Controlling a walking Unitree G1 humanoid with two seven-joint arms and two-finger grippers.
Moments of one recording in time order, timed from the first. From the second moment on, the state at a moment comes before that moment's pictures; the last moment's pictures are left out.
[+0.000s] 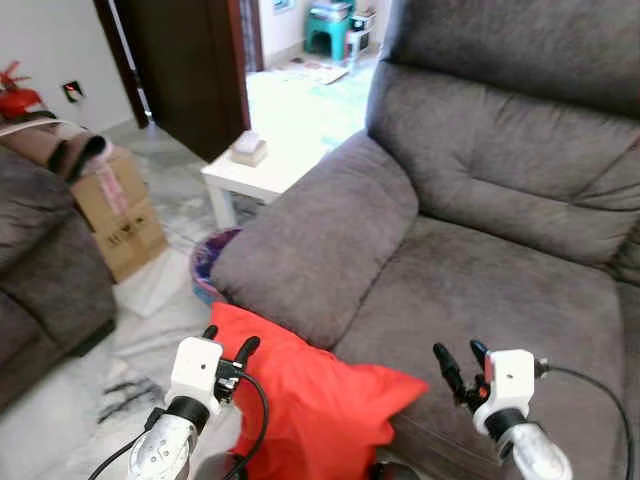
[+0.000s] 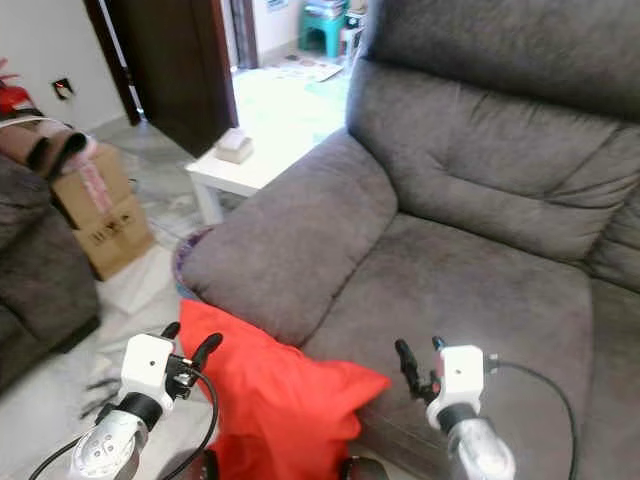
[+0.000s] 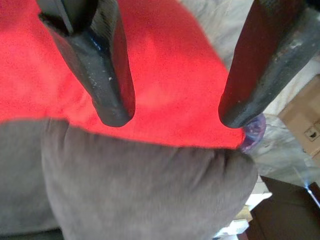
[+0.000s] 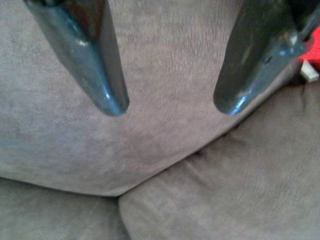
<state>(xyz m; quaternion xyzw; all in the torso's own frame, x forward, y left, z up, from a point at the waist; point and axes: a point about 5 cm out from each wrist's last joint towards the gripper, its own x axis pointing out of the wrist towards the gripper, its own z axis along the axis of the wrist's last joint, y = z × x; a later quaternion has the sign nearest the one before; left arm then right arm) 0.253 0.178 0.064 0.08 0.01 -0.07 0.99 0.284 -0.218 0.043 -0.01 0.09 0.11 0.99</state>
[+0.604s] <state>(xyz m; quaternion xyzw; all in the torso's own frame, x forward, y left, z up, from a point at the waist) 0.212 0.238 0.045 0.15 0.04 0.12 0.98 0.307 -0.182 0.041 0.06 0.18 0.31 0.93</state>
